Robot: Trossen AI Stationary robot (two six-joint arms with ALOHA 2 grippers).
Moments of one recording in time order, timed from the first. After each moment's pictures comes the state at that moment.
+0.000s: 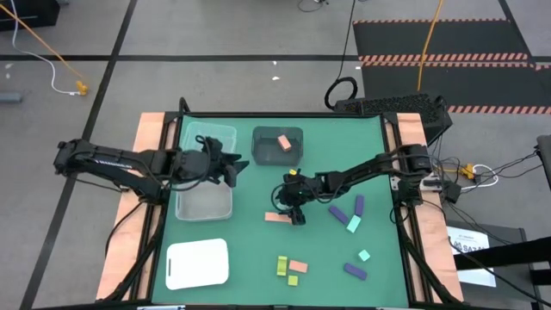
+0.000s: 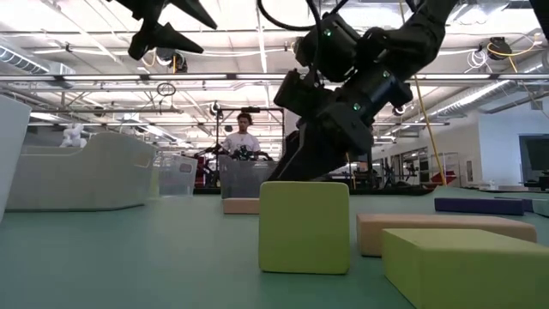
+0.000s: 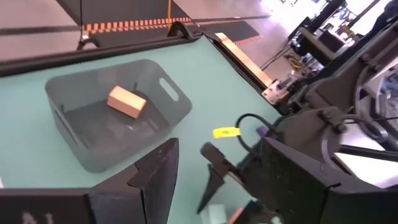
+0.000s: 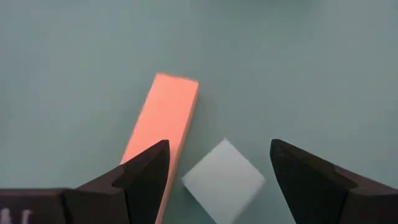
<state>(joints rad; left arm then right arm) -0.10 1.04 0.86 -0.27 -0.48 -0.80 0.03 1.88 0.91 0.22 -0.13 -0.09</state>
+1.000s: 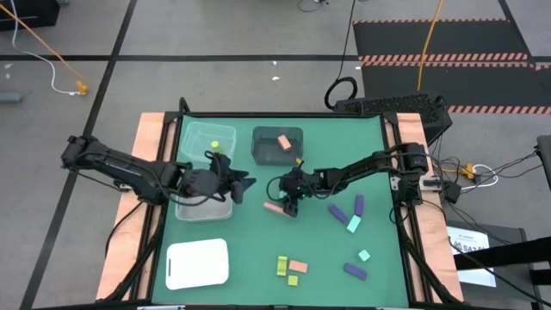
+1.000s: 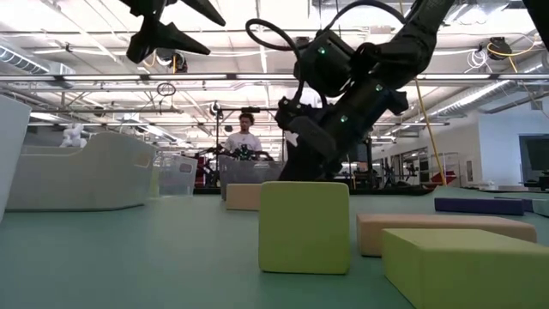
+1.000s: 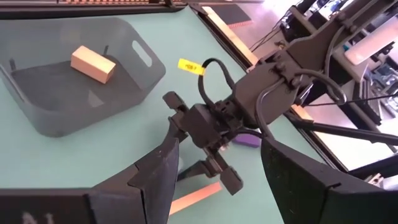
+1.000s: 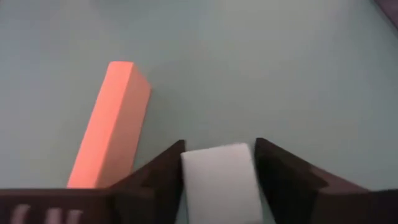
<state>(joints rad) -0.24 1.16 0.86 -0.21 -0.53 -0.93 -0.01 1.91 0.91 0.17 0.01 0.26</state>
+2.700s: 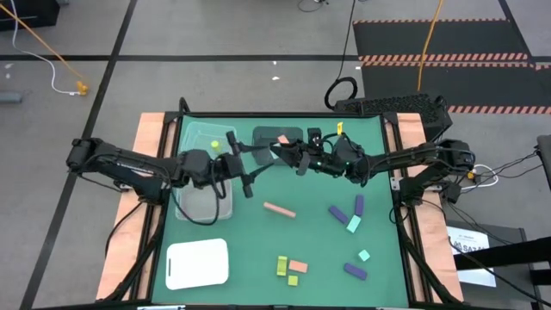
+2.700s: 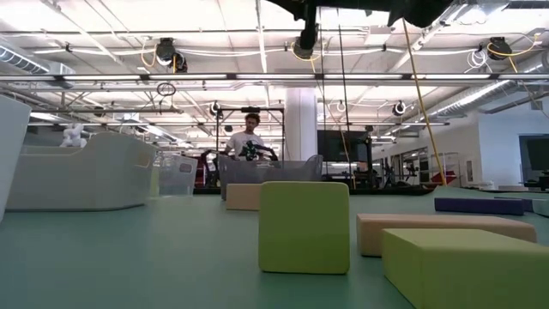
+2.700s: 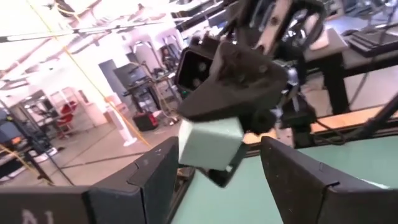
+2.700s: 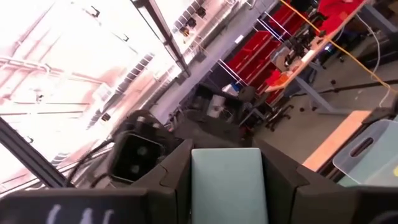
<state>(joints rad) -0.10 1.27 0.87 0.48 -0.41 0.44 -0.03 1.50 0.91 0.87 0.16 0.83</state>
